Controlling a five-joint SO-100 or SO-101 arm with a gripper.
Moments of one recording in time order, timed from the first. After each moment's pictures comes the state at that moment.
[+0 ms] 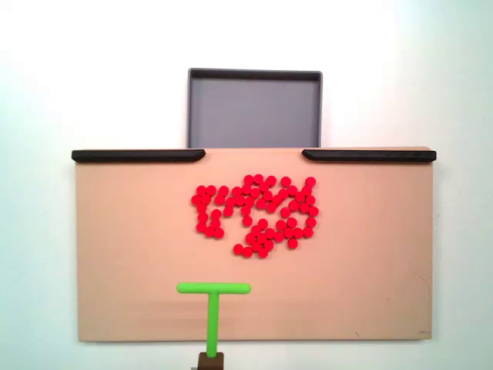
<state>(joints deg) -4.1 112.4 105.0 88.2 -80.6</state>
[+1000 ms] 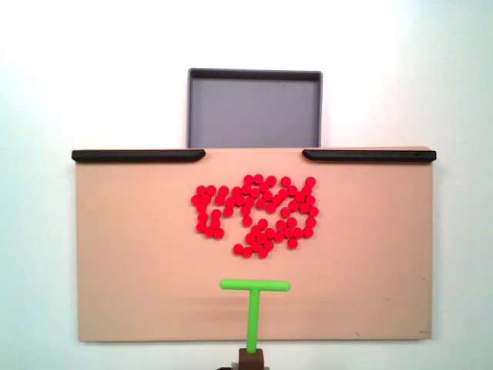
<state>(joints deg) 2.0 109.6 105.0 88.1 -85.9</state>
